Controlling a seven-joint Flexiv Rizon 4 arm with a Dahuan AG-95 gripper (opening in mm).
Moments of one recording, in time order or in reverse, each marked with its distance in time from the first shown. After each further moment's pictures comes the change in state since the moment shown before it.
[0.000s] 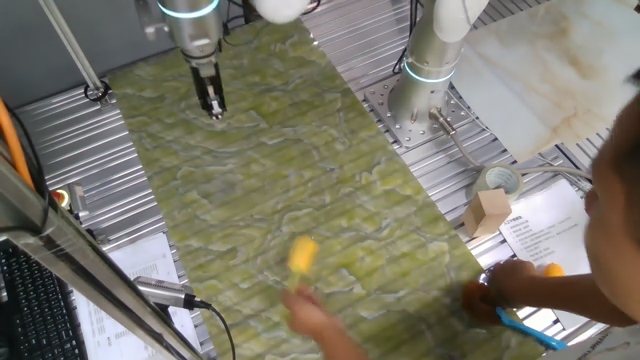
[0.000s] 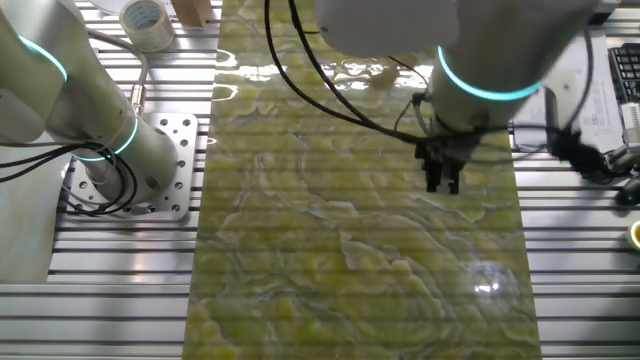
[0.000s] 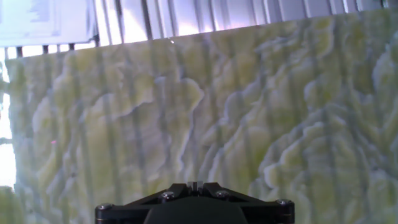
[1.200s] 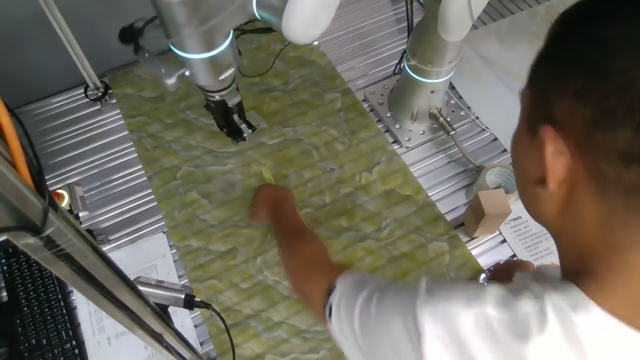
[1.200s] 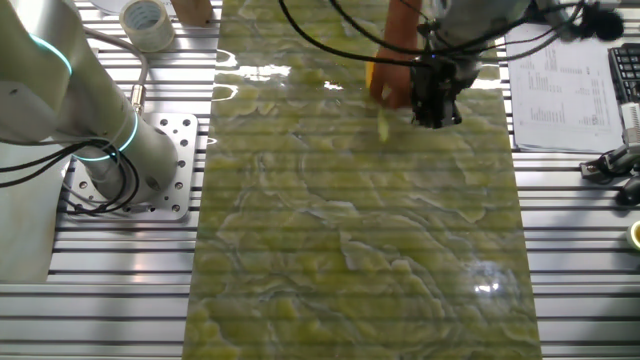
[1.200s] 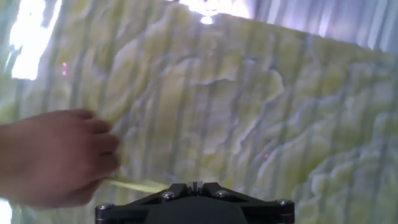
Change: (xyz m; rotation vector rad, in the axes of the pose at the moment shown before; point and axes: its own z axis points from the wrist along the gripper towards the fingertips) arm 0.018 0.075 -0.016 -0.007 0.068 -0.151
